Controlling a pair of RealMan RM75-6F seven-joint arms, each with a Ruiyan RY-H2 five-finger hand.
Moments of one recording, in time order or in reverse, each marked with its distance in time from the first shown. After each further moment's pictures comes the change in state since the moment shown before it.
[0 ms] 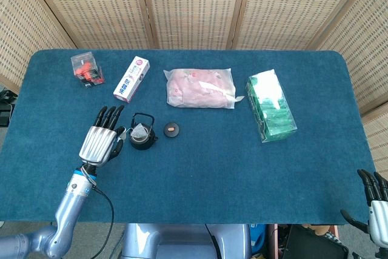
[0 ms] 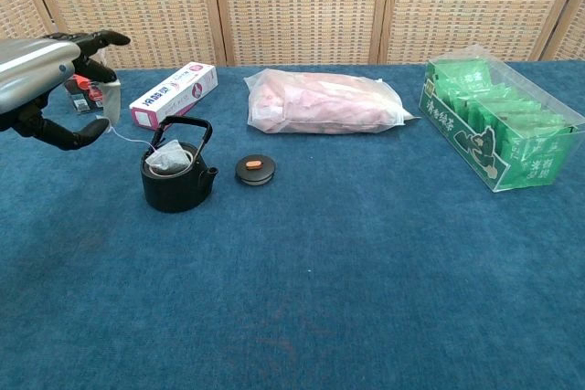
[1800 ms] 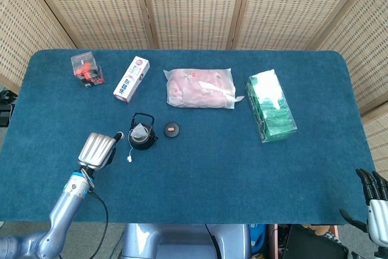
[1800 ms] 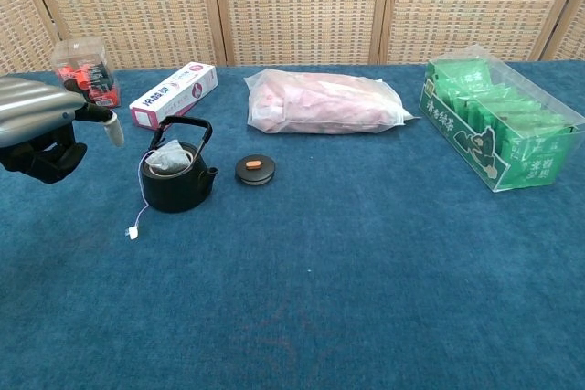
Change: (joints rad) left arm -0.031 0.103 -0.007 -0.127 -0.248 -0.169 0.267; right arm 0.005 0.003 0.000 -0.007 -0.002 -0.004 -0.007
